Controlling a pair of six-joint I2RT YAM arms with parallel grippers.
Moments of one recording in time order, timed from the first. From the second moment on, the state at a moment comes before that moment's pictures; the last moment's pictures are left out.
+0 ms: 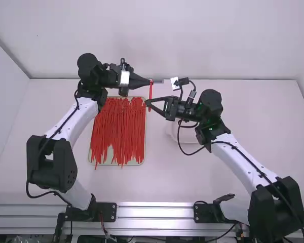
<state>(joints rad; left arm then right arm) -0.11 1.70 1.34 0.64 1.51 0.28 0.40 1.37 0.89 0.57 -0.98 0.91</state>
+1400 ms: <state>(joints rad) -0.12 1.70 1.34 0.64 1.51 0.28 0.40 1.37 0.86 0.64 -0.94 0.98</state>
